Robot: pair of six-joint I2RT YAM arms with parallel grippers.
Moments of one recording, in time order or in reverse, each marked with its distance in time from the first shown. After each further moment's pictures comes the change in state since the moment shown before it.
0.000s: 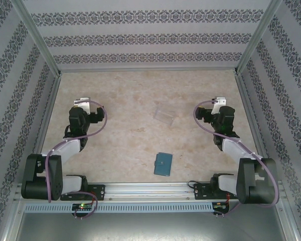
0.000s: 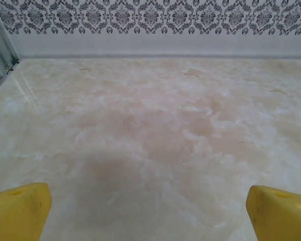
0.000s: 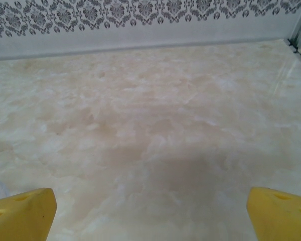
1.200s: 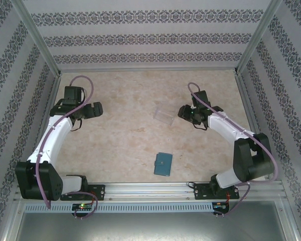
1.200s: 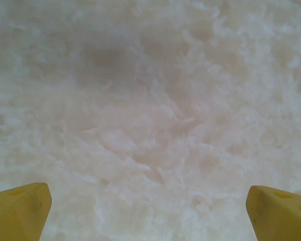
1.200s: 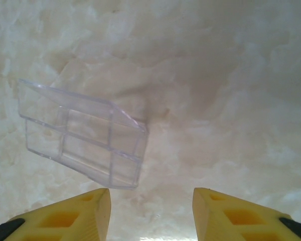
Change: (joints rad) left arm 0.000 0.011 0.594 -1.183 0.072 -0.191; right arm 0.297 0.284 0.491 -0.766 -0.027 0.570
